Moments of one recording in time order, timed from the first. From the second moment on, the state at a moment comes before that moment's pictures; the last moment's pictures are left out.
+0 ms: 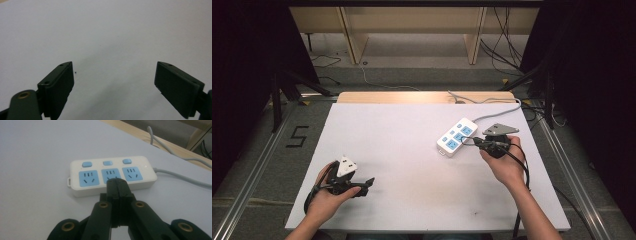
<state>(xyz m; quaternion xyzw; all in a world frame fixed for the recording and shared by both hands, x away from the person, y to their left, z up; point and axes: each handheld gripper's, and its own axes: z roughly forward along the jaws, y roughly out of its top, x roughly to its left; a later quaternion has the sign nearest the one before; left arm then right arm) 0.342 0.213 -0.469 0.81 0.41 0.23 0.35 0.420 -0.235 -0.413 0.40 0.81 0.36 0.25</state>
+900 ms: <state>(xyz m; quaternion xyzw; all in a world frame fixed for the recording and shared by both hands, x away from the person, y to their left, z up) 0.342 0.213 -0.468 0.80 0.42 0.23 0.35 0.447 -0.226 -0.405 0.40 0.82 0.33 0.25</state>
